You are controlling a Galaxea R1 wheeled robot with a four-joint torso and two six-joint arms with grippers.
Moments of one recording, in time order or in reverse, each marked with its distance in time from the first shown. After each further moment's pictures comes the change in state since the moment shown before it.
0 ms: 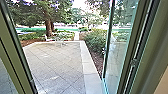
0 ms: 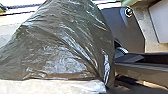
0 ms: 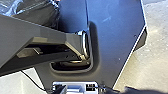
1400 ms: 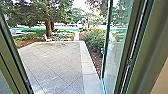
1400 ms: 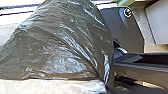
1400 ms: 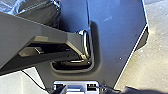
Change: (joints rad) left arm 0.000 0.005 0.000 0.000 0.000 0.000; right arm -0.002 0.002 0.001 -0.001 0.000 -0.002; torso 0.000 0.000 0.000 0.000
